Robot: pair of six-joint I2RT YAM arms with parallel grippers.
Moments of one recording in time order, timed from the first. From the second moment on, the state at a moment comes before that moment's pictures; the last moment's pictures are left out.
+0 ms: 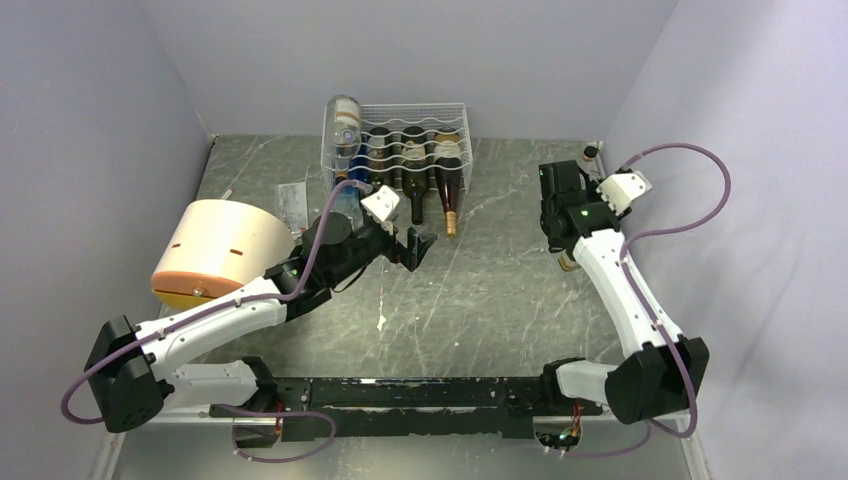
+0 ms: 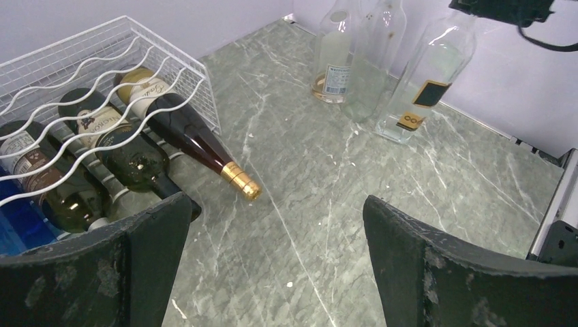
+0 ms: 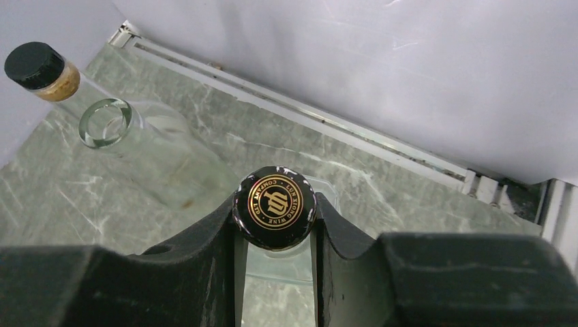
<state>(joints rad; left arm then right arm) -0.92 1.16 0.84 0.28 -0.08 -0.06 0.22 1.22 1.17 -0.84 1.13 0.92</state>
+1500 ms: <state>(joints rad) -0.92 1.14 0.84 0.27 -0.13 -0.05 0.18 0.87 1.13 -0.42 0.37 0.39</state>
